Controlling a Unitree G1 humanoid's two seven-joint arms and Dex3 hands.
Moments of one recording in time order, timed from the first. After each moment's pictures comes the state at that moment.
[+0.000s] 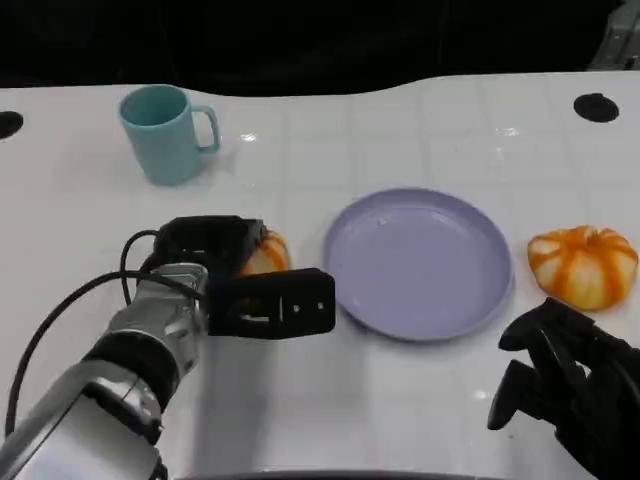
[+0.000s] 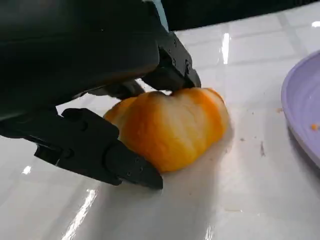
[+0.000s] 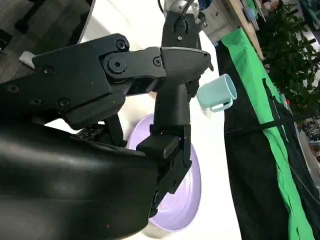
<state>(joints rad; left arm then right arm) -0.87 0.08 -0.54 1.26 0.76 -0.01 0.19 0.24 -0.04 -0.07 -0.46 0.45 0.51 0.20</state>
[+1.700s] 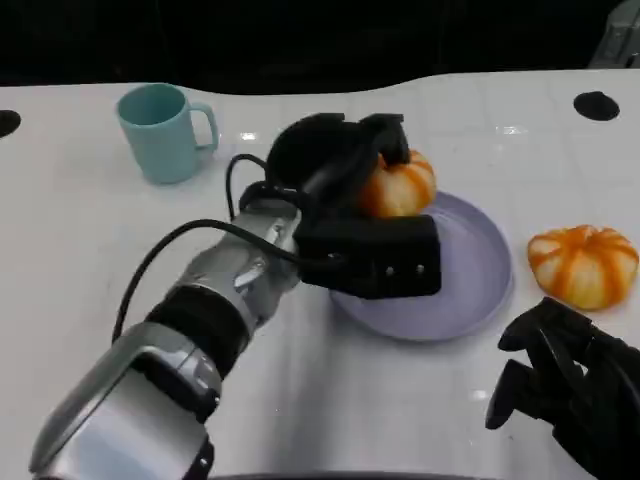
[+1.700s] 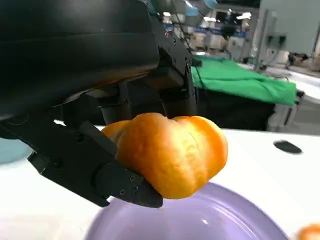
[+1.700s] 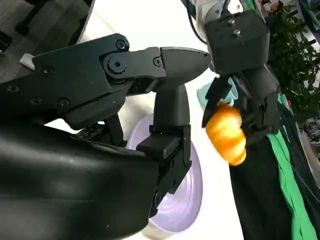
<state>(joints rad) -0.97 -0.05 -0.54 1.07 0.69 -0.18 0.30 0.24 -0.04 -0.06 -0.44 0.45 0.50 0.21</state>
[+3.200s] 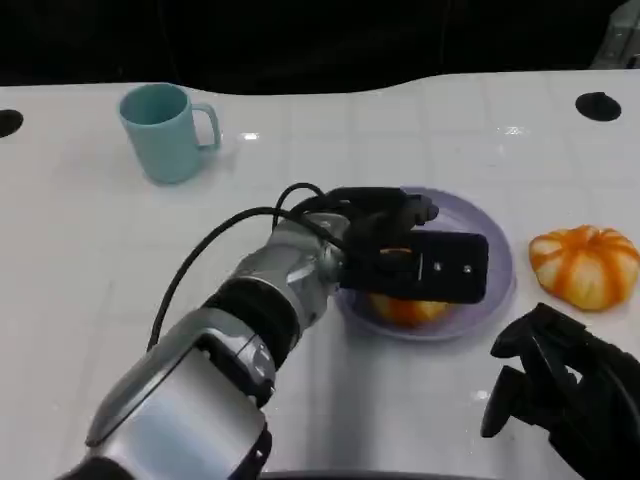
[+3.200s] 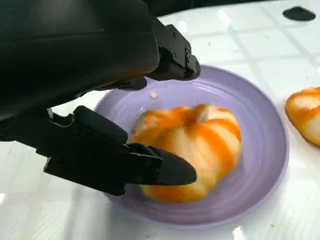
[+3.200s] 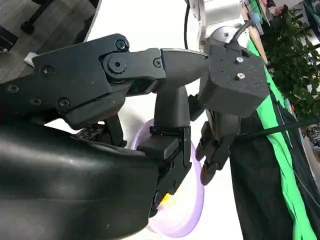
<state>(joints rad) -1.06 -0.16 -0.54 1.27 0.62 -0.08 -0.14 0.25 -0.05 -0.04 -0.45 0.43 0.48 0.21</state>
